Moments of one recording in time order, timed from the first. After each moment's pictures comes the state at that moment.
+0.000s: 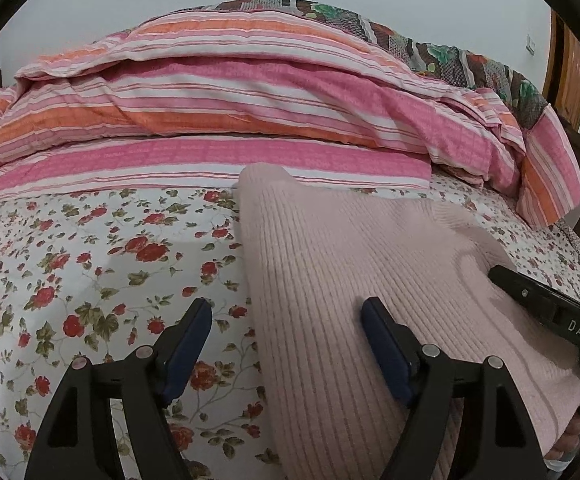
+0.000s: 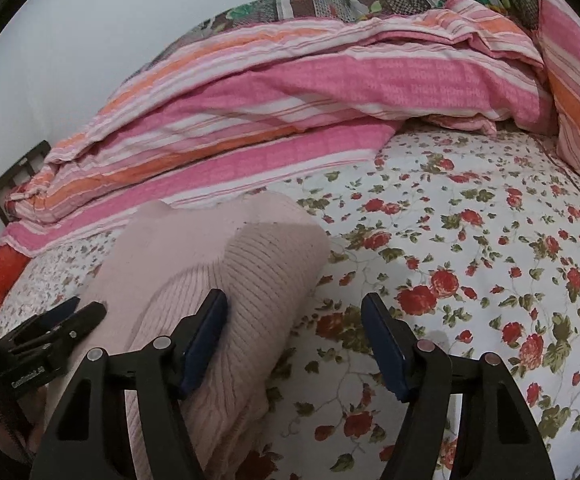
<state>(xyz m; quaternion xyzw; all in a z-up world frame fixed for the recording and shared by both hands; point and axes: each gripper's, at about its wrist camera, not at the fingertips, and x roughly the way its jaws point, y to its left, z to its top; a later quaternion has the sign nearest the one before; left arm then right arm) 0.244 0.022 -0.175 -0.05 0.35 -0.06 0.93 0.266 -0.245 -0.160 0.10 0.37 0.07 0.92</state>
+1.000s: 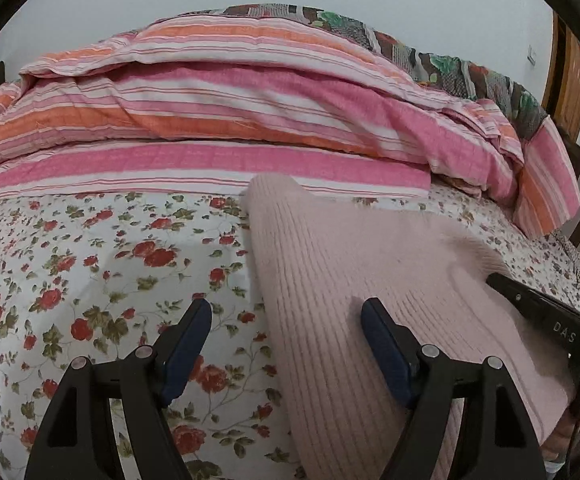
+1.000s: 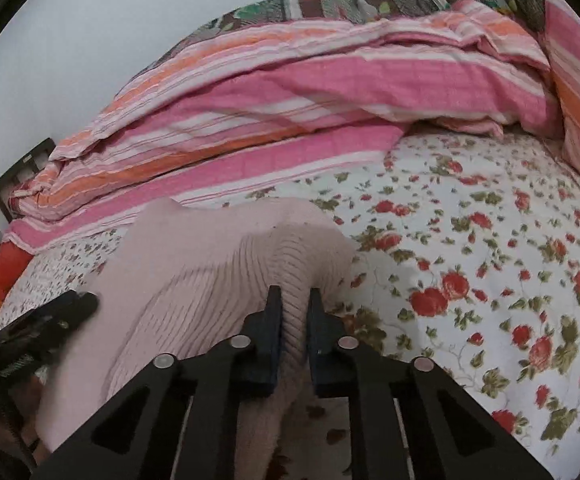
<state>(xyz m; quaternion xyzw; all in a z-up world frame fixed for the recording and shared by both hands) 0.242 0.032 -0.167 -0.07 0.34 -0.06 0.93 0.264 -0.238 -0.152 0.08 0.36 0.07 0.93</state>
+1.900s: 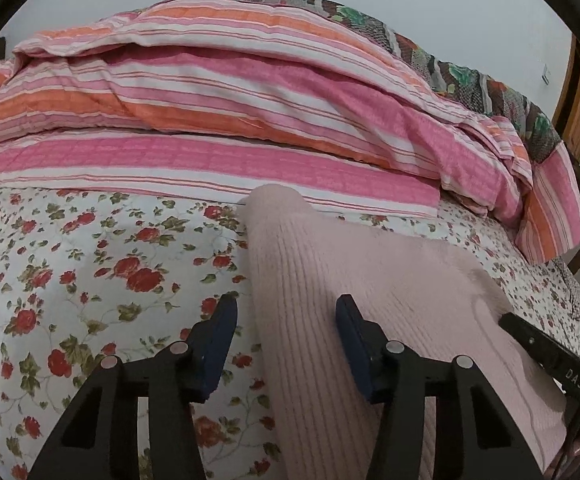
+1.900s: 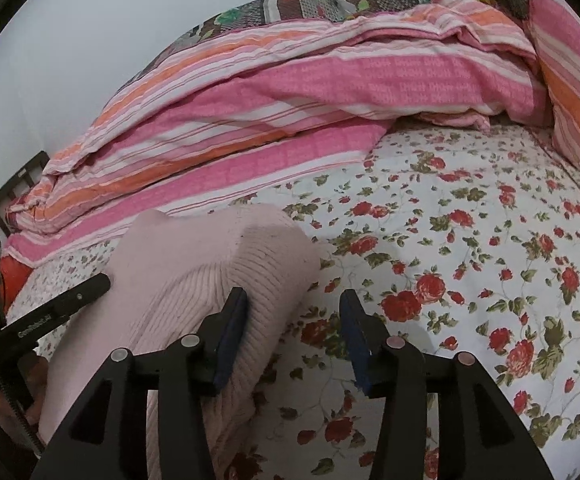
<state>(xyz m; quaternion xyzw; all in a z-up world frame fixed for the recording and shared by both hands) 0.282 0.041 -0.170 -0.11 0.36 -0.06 0.92 0.270 -0.262 -0.158 0.13 0.37 0.07 0.92</state>
